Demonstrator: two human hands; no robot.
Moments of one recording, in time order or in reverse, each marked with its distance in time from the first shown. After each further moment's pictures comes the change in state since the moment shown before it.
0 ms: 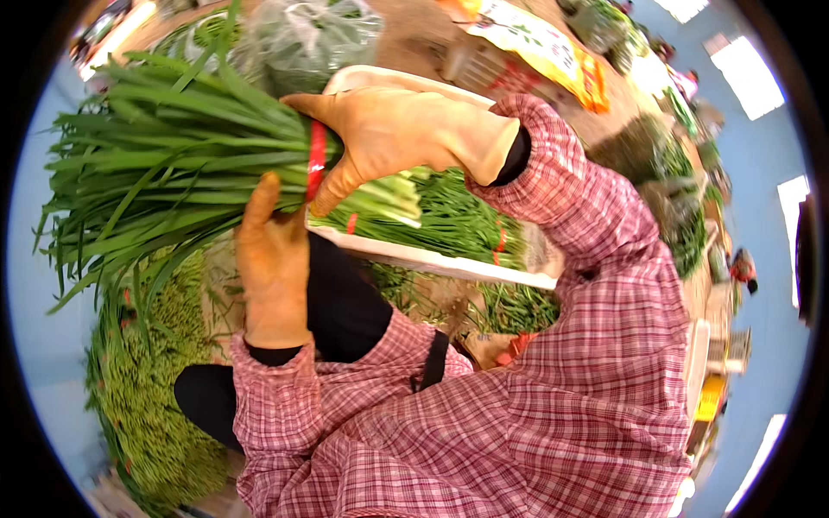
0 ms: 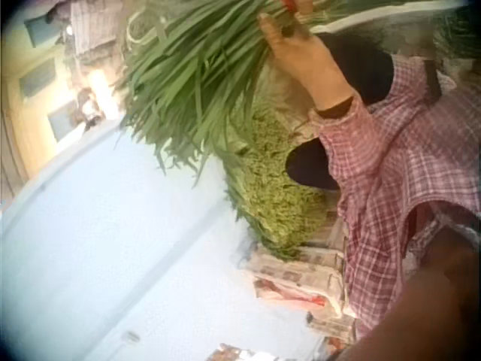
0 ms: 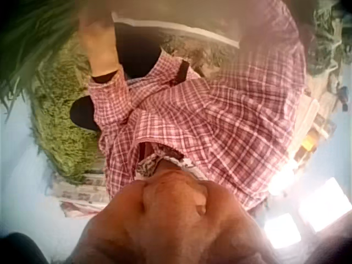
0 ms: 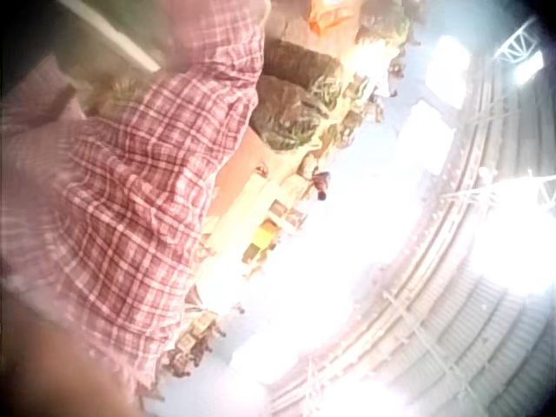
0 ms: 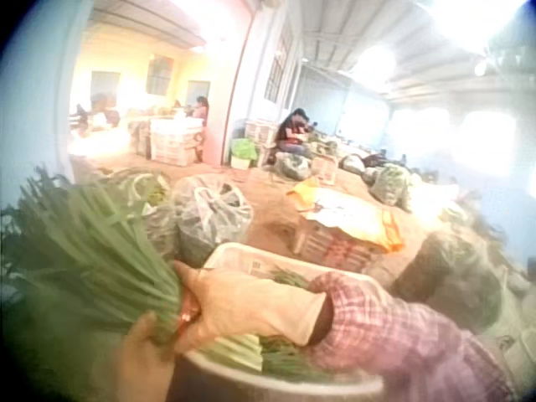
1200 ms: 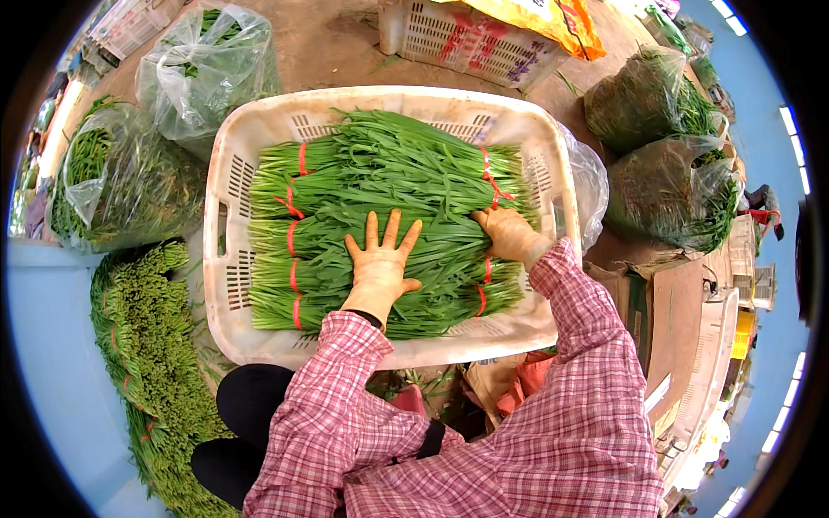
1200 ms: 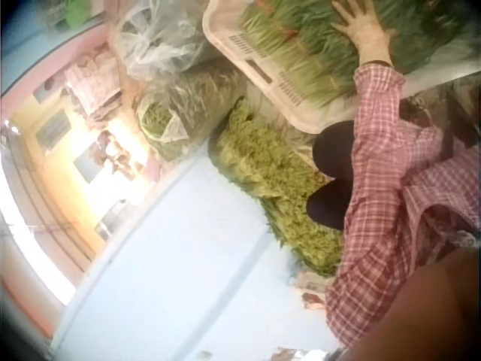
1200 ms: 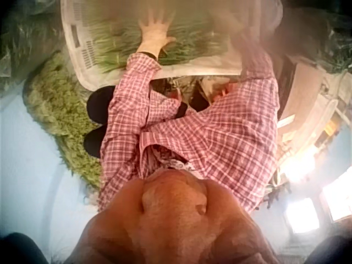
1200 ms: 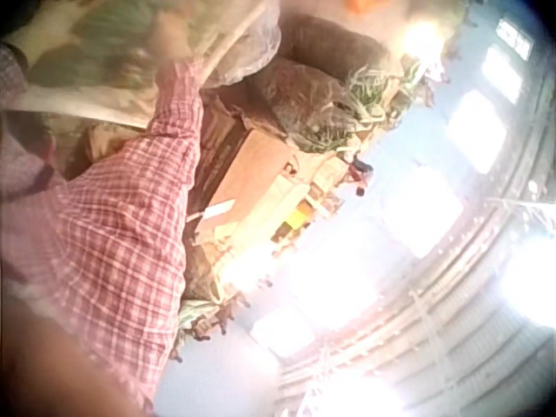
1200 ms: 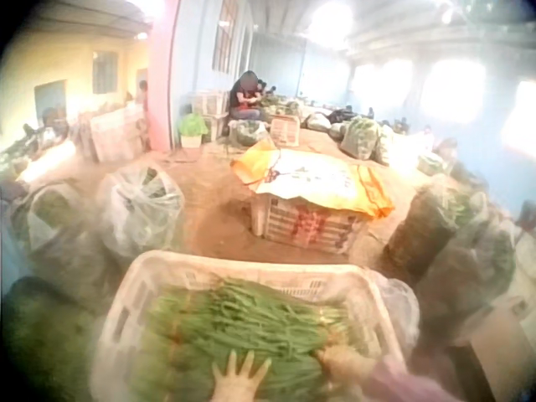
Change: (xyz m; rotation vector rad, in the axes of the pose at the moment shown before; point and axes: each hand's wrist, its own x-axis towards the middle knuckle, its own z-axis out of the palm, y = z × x) left_hand 0.133 -0.287 -0.104 2.697 -0.953 -0.753; right_hand -0.225 0.398 0.207 -0.238 -0.103 0.554
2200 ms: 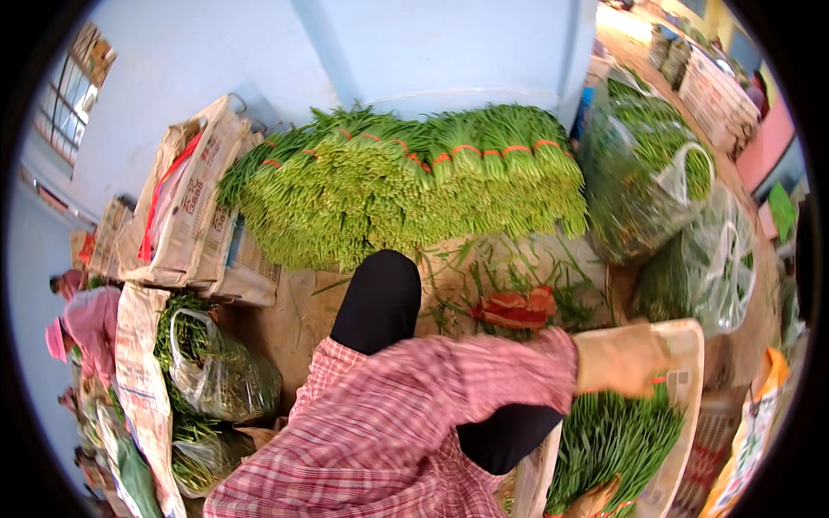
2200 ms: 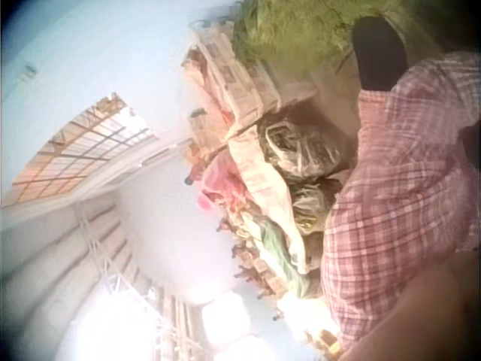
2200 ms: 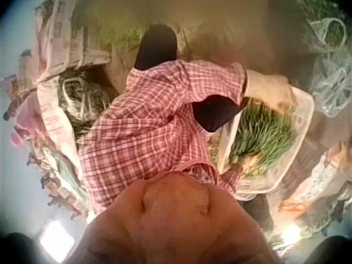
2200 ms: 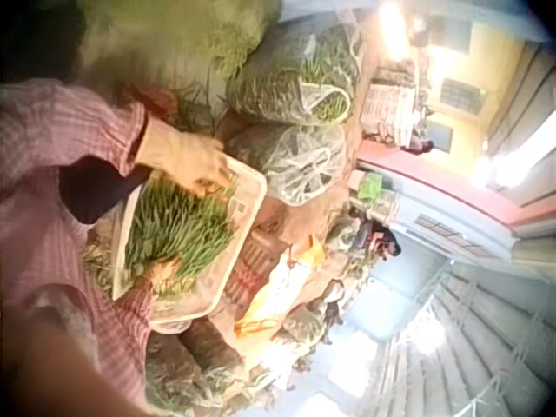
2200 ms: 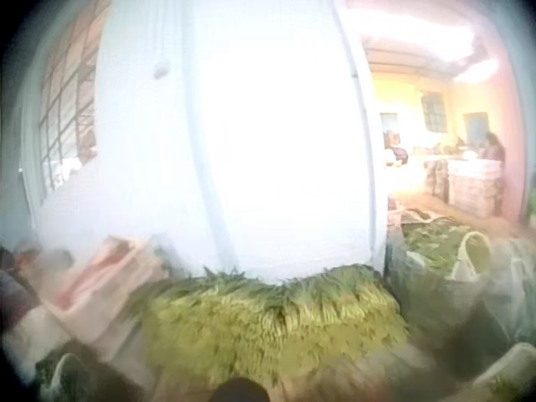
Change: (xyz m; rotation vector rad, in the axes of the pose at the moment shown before) left_hand -0.216 -0.178 -0.056 -0.514 1.143 -0.066; right_hand 0.036 -0.092 0.026 -0.091 0.545 -0.016
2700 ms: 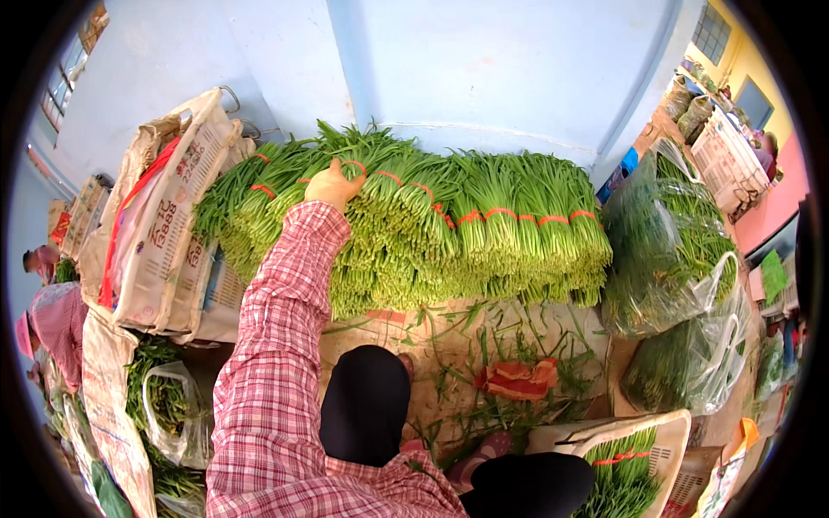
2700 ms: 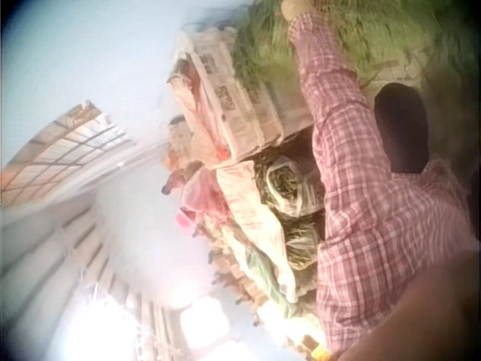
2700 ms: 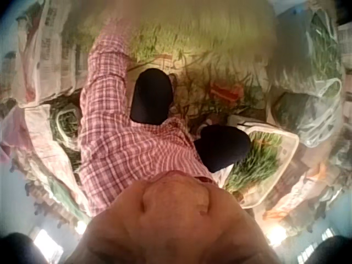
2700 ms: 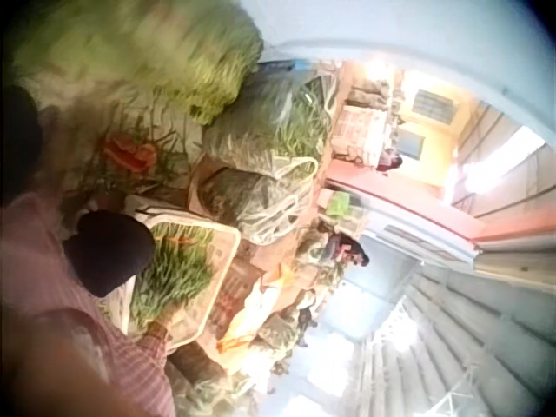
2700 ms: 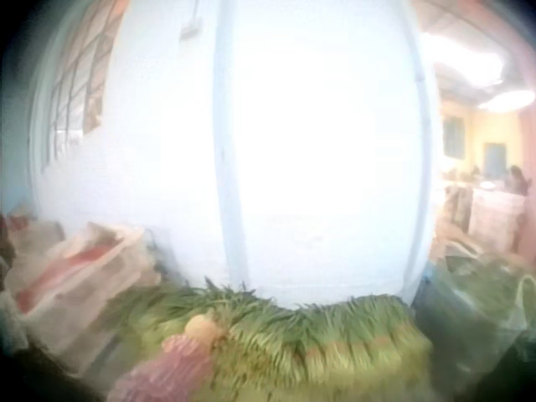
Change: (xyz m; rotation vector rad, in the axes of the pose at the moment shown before) left_hand -0.429 -0.302 -0.423 0.745 0.556 -1.786; right_hand 0.083 -0.043 -0.062 -0.328 -0.105 0.079
